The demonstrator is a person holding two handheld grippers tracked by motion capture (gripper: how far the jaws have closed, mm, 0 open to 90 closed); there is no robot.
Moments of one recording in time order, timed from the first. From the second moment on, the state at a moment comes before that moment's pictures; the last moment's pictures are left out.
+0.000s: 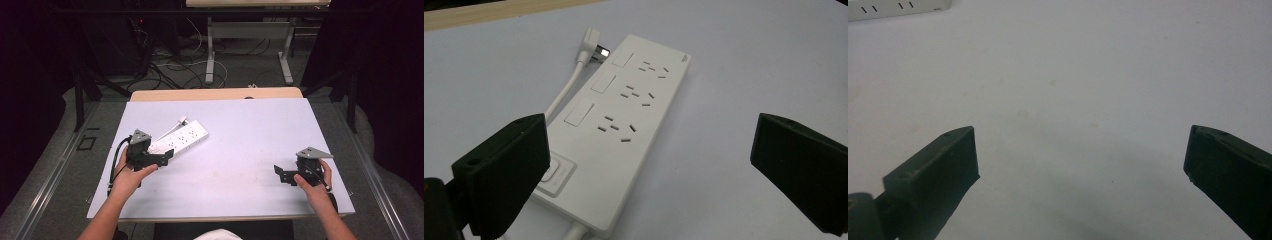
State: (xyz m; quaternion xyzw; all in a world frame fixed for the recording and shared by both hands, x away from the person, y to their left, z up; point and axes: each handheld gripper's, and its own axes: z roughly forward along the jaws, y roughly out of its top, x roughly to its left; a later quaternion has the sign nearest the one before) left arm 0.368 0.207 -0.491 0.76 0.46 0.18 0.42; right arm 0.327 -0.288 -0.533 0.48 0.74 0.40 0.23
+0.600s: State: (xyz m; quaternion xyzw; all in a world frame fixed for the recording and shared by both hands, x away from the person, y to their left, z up) left arm 0.380 0.207 -0.476 0.77 0.46 0.19 0.41; right arm 0.327 -0.288 -0.534 0.48 0.74 0.40 0.23
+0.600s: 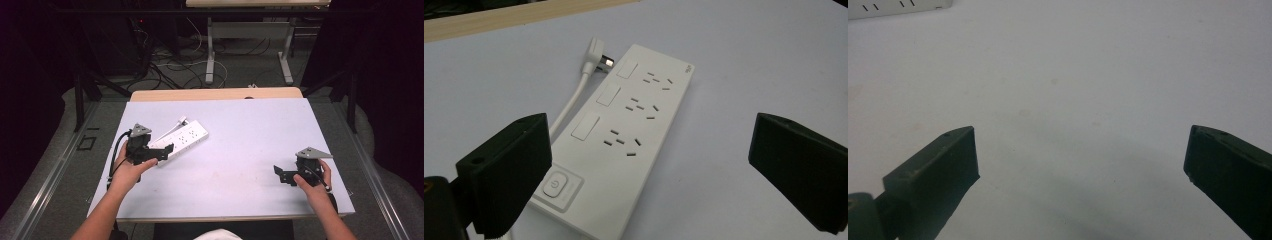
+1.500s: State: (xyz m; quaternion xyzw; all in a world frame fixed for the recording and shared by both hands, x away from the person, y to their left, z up) left arm 0.402 0.204 -0.451 0.75 0.48 0.19 0.42; right arm 0.327 -0.286 -0.535 0.48 0.74 0.40 0.23
